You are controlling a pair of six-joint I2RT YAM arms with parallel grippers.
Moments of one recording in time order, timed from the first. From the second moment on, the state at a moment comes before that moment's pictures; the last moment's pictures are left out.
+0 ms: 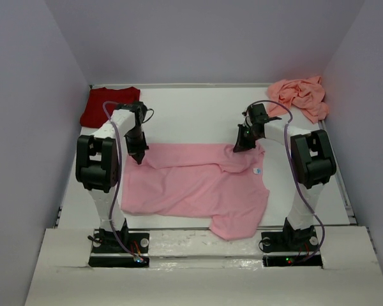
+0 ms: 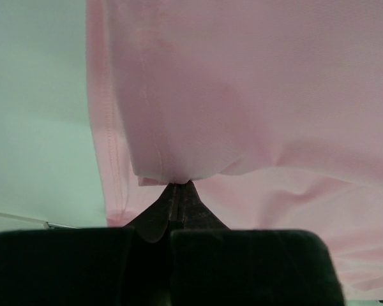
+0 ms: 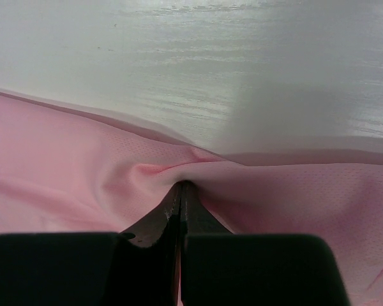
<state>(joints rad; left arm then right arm) -0.18 1.91 1.46 -1.14 -0.07 -0.41 0.24 1.95 1.29 -0.45 -0.28 0.37</state>
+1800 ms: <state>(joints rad) -0.04 1.93 1.43 -0.64 0.45 -0.38 0.19 1.80 1.37 -0.54 -0.31 0.39</state>
